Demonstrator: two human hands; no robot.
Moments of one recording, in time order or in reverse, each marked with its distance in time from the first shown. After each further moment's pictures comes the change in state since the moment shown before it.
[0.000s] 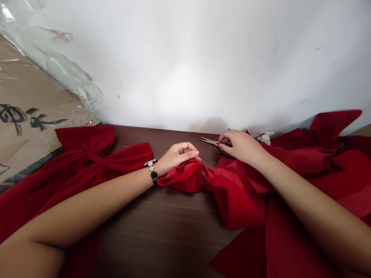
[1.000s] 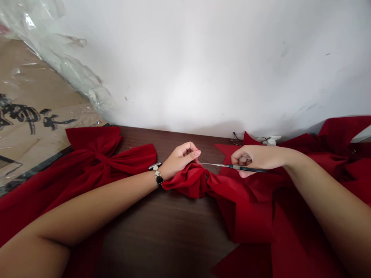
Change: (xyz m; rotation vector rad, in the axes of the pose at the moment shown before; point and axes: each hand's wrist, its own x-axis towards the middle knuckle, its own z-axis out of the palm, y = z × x) left_hand -0.004 -0.004 -0.001 0.175 0.058 0.162; right_hand -0.008 0.012 -0.040 0.390 -0.862 0.015
